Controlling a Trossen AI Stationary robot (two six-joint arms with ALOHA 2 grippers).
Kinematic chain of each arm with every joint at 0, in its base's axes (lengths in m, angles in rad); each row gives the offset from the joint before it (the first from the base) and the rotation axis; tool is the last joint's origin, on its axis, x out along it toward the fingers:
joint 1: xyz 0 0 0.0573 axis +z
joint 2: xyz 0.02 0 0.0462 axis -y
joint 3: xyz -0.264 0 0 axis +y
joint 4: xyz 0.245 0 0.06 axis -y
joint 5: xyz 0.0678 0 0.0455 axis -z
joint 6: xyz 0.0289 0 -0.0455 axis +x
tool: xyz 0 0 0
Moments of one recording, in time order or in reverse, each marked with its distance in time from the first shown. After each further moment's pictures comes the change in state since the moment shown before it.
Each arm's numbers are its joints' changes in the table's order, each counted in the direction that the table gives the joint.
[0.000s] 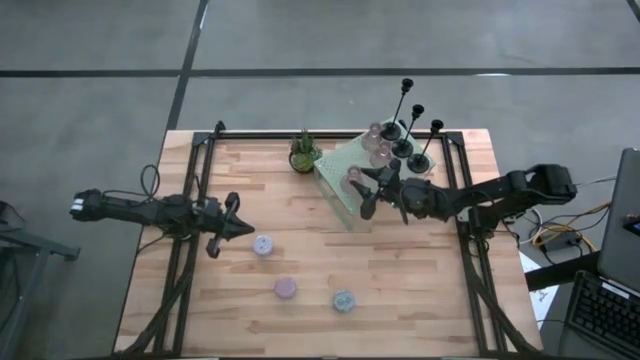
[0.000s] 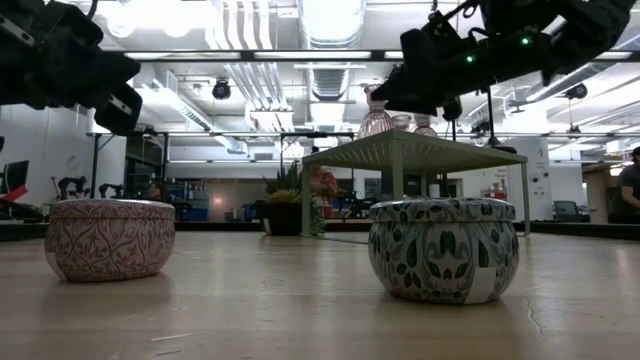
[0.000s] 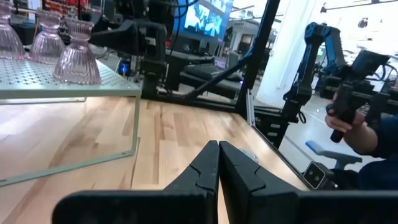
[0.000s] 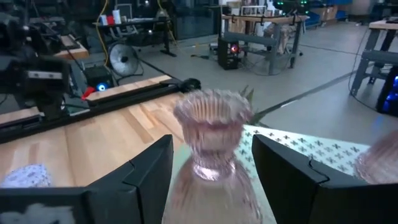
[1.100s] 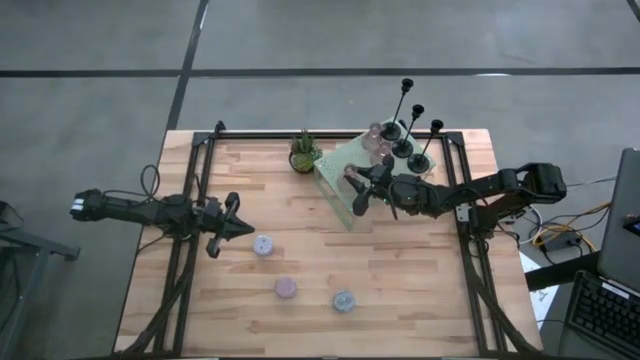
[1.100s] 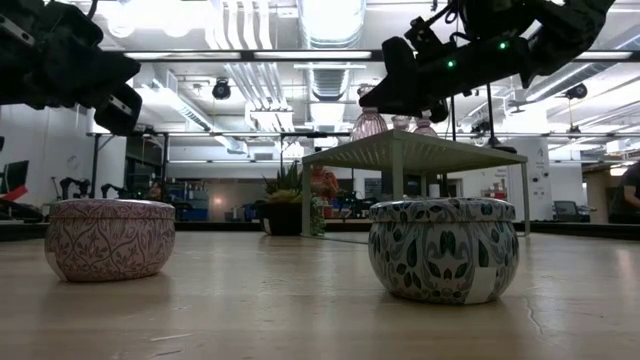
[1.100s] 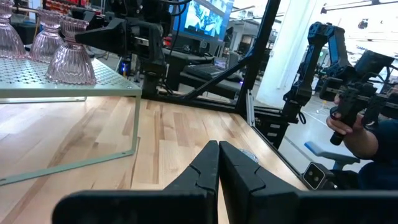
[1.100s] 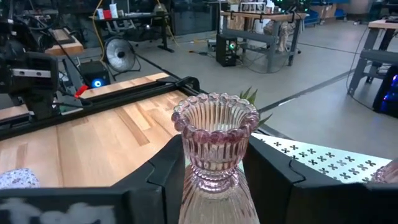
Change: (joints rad) left arm 0.000 0.000 0.002 -0.003 -0.001 -0.005; right arm -0.037 -0.085 -0.075 -0.009 -0.026 -0.012
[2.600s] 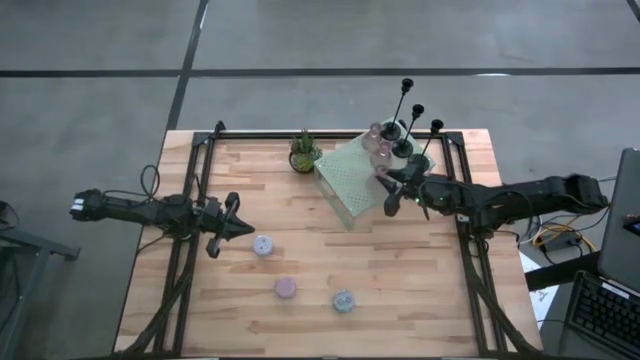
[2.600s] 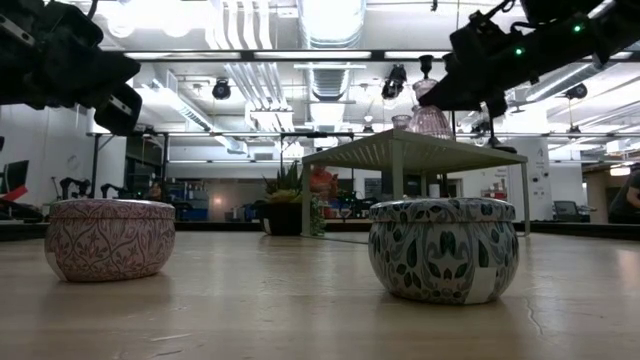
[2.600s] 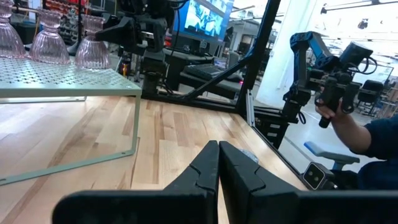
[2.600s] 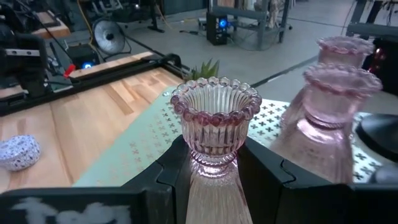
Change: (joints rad) left arm 0.000 0.000 0.001 0.000 0.000 0.000; right arm 0.007 0.459 0.157 -0.416 0.026 0.089
